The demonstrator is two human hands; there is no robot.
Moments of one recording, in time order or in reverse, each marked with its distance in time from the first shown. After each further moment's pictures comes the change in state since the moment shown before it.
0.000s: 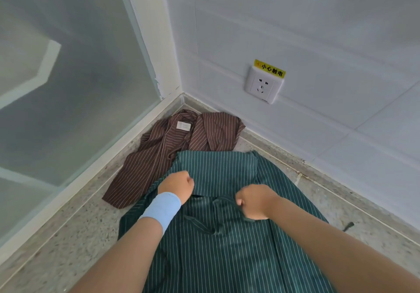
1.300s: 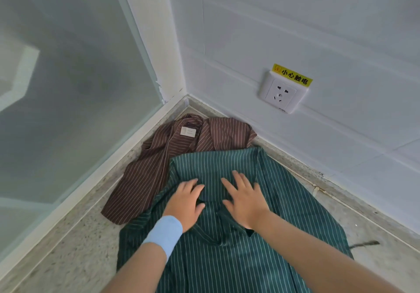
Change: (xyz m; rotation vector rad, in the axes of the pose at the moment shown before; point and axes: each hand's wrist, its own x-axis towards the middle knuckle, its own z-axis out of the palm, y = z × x) left_hand 0.030 -0.025 0.041 0.065 0.092 0.371; right_hand 0.074 -0.019 0.011 -0.055 0.277 0.073
